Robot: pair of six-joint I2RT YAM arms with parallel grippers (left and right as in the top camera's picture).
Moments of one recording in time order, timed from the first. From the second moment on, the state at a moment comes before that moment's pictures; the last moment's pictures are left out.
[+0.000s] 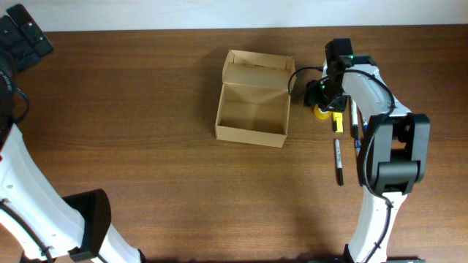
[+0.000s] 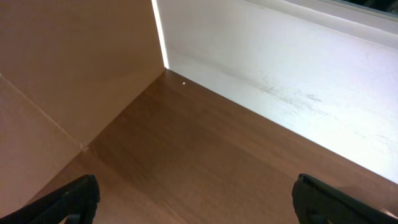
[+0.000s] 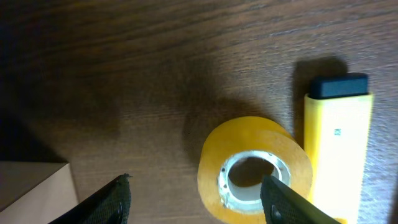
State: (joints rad) left arm 0.19 1.90 3.03 -1.69 -0.32 -0.23; right arm 0.02 2.22 1.73 -0.92 -0.09 0.22
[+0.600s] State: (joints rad) left arm 0.19 1.90 3.03 -1.69 -0.32 -0.23; right arm 0.02 2.26 1.74 -0.91 -0.08 0.22
